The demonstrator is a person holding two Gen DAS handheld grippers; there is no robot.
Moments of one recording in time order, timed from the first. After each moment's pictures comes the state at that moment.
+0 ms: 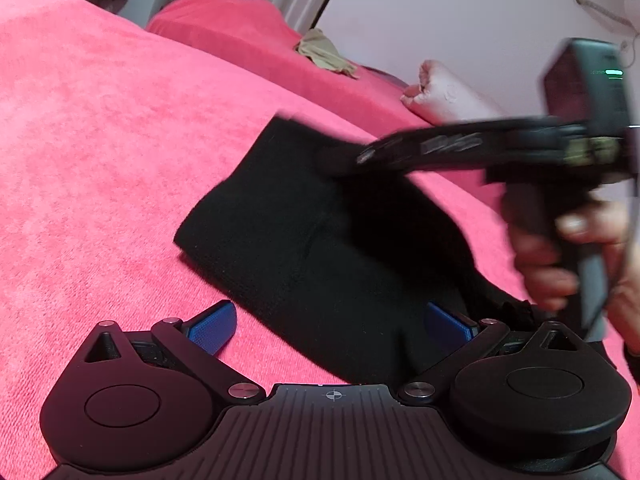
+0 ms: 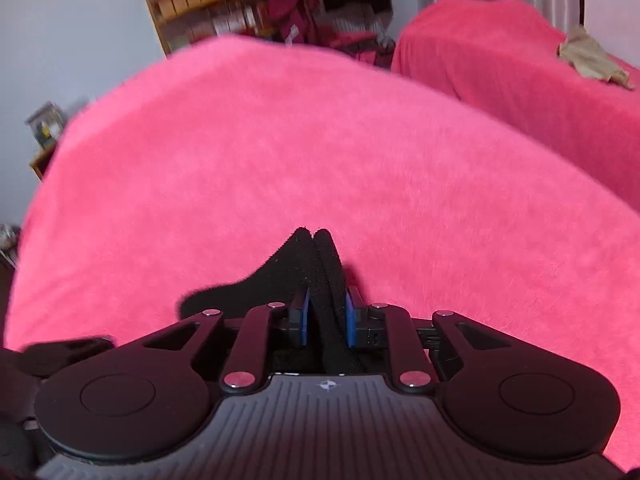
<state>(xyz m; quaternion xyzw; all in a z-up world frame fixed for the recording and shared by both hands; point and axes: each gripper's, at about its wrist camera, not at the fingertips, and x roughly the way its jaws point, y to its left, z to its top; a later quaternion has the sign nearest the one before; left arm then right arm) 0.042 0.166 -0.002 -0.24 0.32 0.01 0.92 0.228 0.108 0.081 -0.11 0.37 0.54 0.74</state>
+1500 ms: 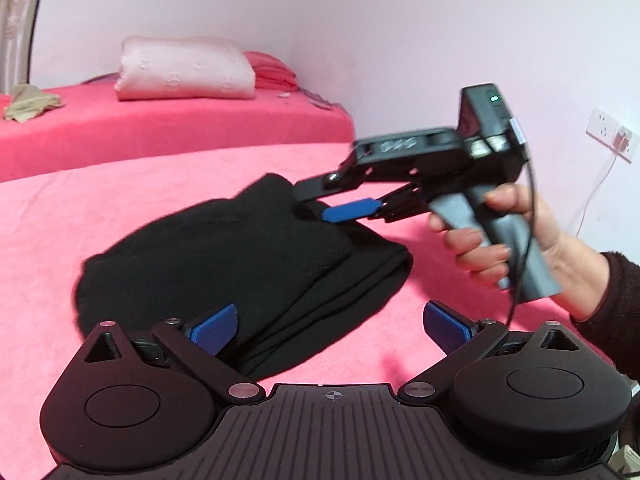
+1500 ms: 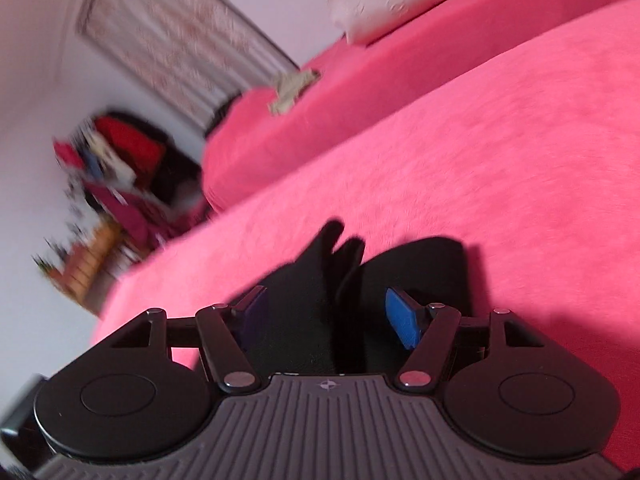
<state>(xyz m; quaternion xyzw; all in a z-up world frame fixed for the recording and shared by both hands) 0.092 -0.091 0.039 -0.03 0.31 -0.30 0.90 0.232 -0.291 0.072 0.23 0.42 0.28 0.83</state>
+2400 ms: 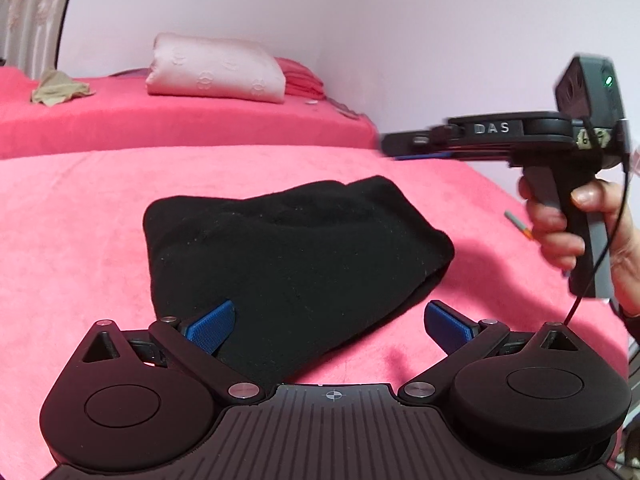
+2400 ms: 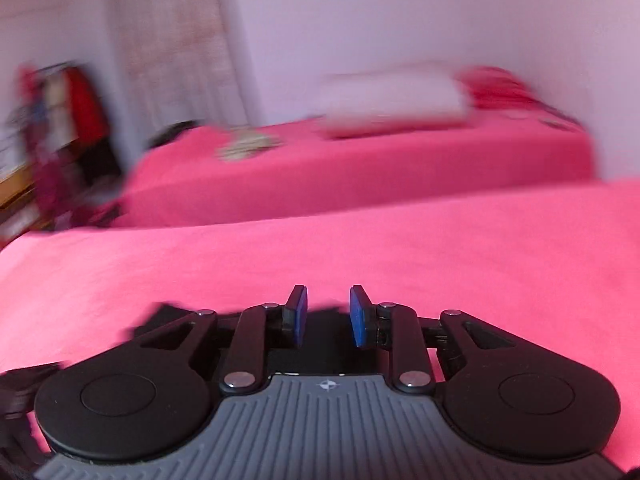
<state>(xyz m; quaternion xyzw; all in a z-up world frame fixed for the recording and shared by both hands) 0.096 -0.060 0.015 -0.06 0.30 -0.28 0.91 0.167 -0.250 0.141 0.04 0.28 0.26 0.92</state>
